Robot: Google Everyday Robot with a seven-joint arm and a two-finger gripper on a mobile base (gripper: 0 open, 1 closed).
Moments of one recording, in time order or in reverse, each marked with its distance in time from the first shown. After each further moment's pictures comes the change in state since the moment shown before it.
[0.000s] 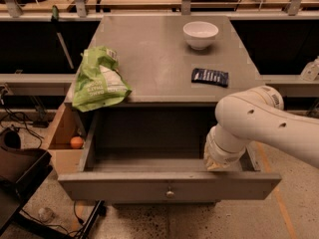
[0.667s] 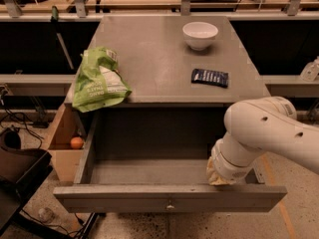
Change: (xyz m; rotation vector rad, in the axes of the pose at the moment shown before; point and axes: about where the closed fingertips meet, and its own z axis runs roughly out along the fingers) arm -0.009 0.058 -0.005 -0.120 -0.063 0.016
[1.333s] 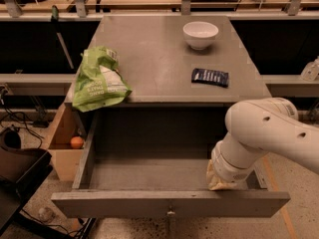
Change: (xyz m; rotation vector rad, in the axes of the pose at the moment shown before) arm -0.004 0.009 -0.004 -0.021 -0.019 -0.001
